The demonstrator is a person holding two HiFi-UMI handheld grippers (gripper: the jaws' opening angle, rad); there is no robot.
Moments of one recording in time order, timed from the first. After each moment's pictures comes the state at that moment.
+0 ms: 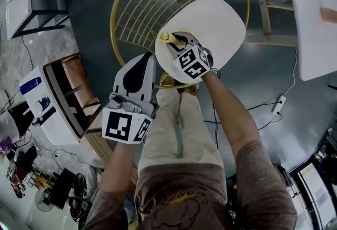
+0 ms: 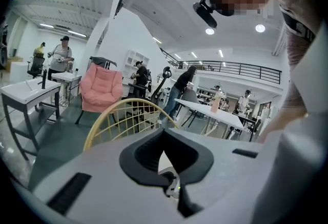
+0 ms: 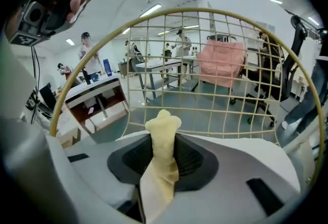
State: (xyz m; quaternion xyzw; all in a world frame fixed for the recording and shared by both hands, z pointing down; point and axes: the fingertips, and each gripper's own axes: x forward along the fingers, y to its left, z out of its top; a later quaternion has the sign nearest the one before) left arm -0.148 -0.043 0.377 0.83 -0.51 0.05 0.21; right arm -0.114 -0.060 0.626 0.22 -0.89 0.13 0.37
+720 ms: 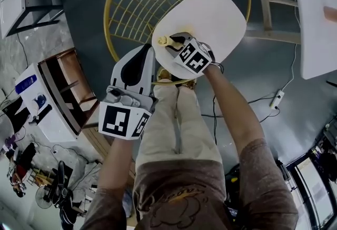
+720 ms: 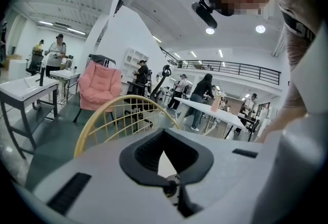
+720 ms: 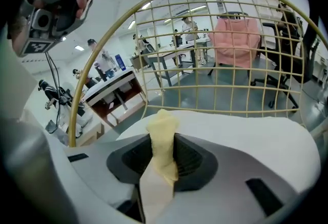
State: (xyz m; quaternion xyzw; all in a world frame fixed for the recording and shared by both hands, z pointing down) left arm -0.144 -0.054 0.389 0.83 -0.50 0.05 0.22; right arm -0.112 -0.022 0.649 0.11 -0.88 0.21 0.41
